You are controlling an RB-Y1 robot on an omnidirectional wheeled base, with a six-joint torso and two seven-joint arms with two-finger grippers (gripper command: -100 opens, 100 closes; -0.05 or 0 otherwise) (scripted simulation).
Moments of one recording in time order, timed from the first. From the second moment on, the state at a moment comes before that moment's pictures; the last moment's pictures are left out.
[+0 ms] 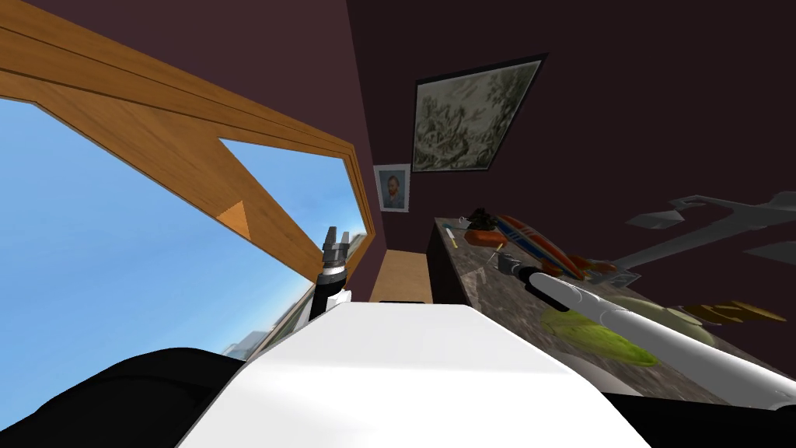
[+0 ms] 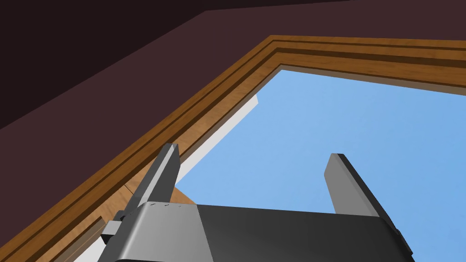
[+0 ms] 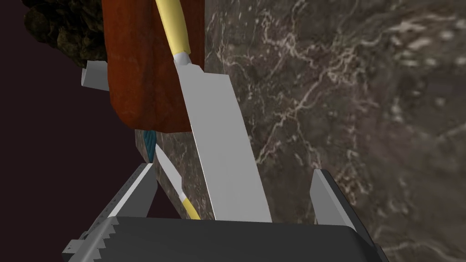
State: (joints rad) left arm 0.55 0.02 -0.01 -2.27 -0.09 -0.53 0.02; right arm 0.16 -1.23 0.29 -1.20 1.52 -0.07 0.38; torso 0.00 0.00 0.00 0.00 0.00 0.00
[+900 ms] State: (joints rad) left arm 0.55 0.02 -0.01 -2.27 -0.09 -0.53 0.02; right arm 0.15 -1.25 0.34 -1.17 1.75 -0.01 0.08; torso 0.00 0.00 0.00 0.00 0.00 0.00
